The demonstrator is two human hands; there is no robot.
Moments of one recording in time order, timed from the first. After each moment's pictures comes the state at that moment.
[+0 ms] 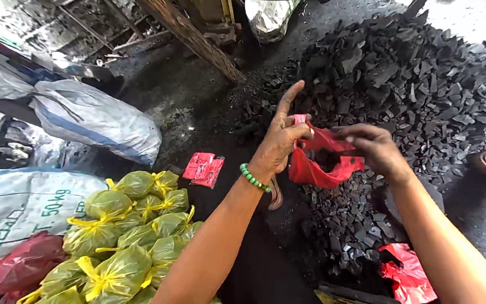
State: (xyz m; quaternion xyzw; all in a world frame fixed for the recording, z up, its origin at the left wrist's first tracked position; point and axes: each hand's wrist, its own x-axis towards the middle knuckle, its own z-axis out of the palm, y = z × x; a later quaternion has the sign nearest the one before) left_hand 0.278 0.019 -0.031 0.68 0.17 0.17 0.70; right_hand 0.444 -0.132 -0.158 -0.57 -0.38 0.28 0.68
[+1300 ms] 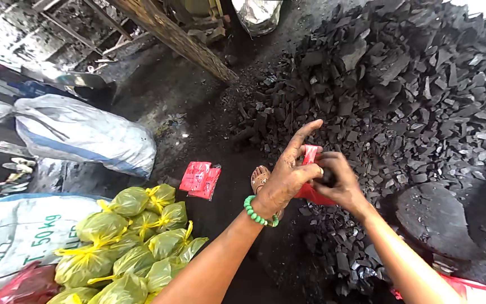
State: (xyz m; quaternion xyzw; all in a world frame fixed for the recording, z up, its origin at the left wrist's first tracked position) left_hand 0.294 0.023 -0.071 0.71 0.18 0.09 0.67; right_hand 0.394 -0.092 -0.219 -0.63 -0.46 0.09 0.62
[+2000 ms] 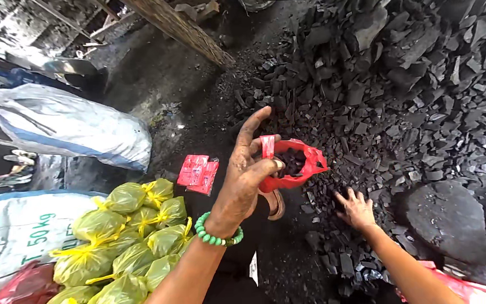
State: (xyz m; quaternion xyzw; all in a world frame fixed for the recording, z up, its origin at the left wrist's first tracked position) left_hand 0.262 0.059 -0.060 0.70 0.25 0.17 0.64; right_hand 0.381 -0.139 -0.378 -0.86 -0.39 0.33 0.09
